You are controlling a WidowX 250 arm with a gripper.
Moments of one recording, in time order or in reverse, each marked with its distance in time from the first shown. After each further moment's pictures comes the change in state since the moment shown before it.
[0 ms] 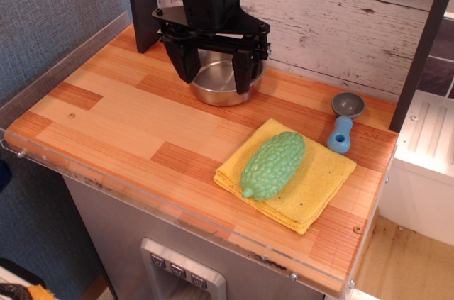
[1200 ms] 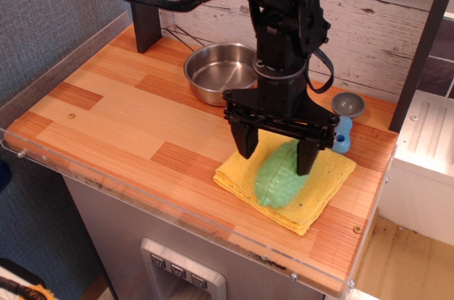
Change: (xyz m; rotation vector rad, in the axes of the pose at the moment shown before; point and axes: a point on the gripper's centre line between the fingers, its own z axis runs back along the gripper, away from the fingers) arm -0.032 -0.055 -0.067 0.059 0.126 -0.033
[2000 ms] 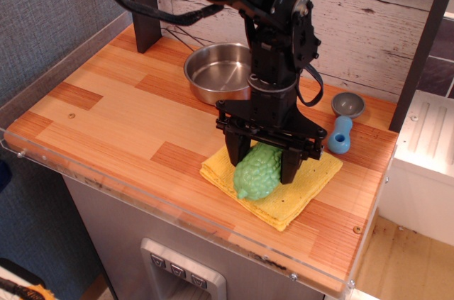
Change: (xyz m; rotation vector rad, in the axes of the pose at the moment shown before) arm 0.000 0.003 -0.009 -0.007 0.021 -0.015
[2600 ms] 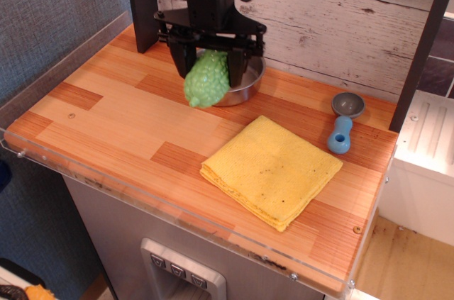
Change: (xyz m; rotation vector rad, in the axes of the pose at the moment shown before) arm 0.047 0.083 0.052 0.024 -0.120 0.175
